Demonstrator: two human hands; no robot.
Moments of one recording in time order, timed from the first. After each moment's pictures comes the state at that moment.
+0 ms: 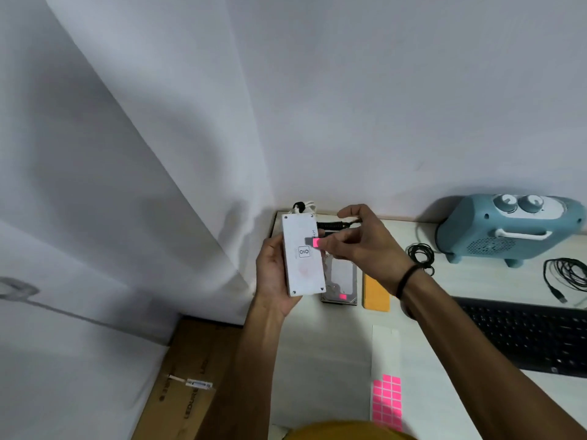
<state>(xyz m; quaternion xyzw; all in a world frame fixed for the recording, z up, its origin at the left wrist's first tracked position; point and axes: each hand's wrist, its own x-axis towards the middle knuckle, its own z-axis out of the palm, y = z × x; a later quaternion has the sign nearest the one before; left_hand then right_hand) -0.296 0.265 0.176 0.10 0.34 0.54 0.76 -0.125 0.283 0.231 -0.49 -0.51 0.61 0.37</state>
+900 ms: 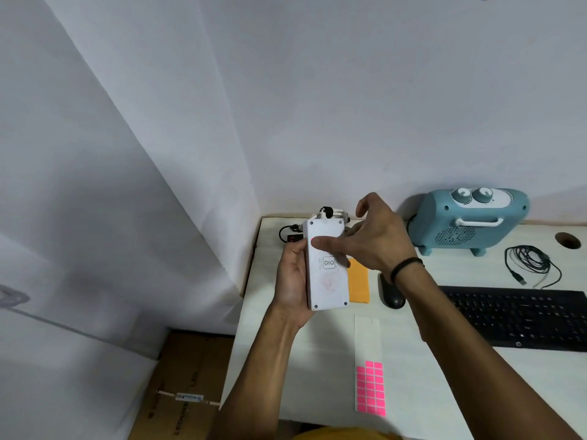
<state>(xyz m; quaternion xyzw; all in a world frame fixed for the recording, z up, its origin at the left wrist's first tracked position) -0.223 0.198 0.216 0.21 0.35 0.48 0.78 -0.084 0.223 0.287 -0.69 -0.59 0.32 0.29</state>
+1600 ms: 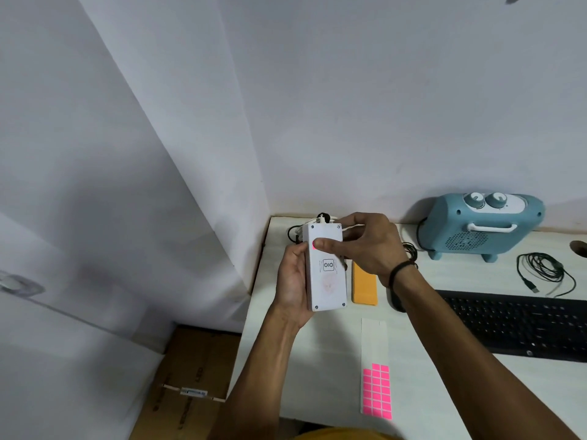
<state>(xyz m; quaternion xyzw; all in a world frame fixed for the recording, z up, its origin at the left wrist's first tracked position) -0.239 0.192 0.202 0.20 0.36 0.48 0.77 -0.094 0.225 0.254 -0.61 -0.55 0.45 0.36</state>
